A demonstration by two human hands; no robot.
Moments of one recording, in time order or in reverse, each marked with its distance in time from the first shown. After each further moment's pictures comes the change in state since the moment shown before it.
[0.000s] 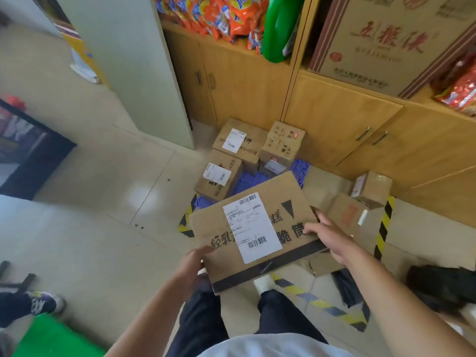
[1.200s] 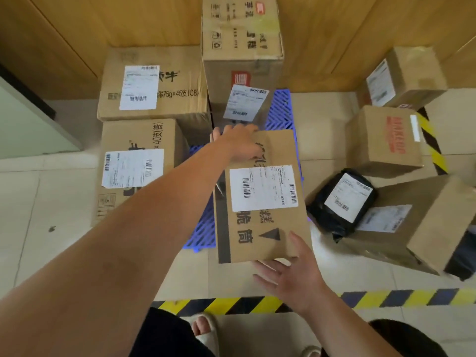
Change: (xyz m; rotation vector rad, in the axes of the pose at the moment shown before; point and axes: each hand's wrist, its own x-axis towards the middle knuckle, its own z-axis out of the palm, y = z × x) left_hand 0.607 0.077 0.255 1.829 -0.350 0.980; right_hand 0.428 0.271 0.246 1.395 0.256 0.423
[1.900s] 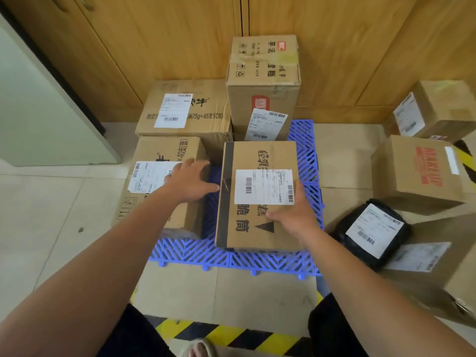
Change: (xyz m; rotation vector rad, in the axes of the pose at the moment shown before) left_hand -0.106 -0.087 0.019 -0.145 0.233 -0.324; right_hand 0.095 -0.099 0.058 -1.029 -0.067 -0.900
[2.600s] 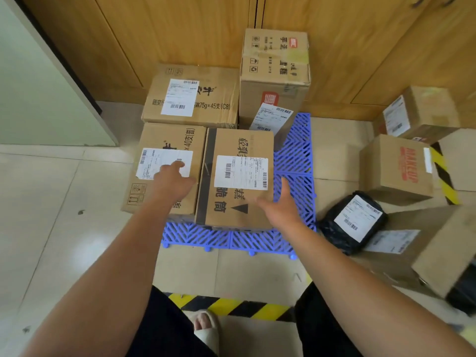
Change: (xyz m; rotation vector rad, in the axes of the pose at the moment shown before) left_hand -0.026 -0.059 -0.014 -0.359 0.036 -0.302; right_hand -0.048 -0.053 0.042 -0.046 0.002 0.136
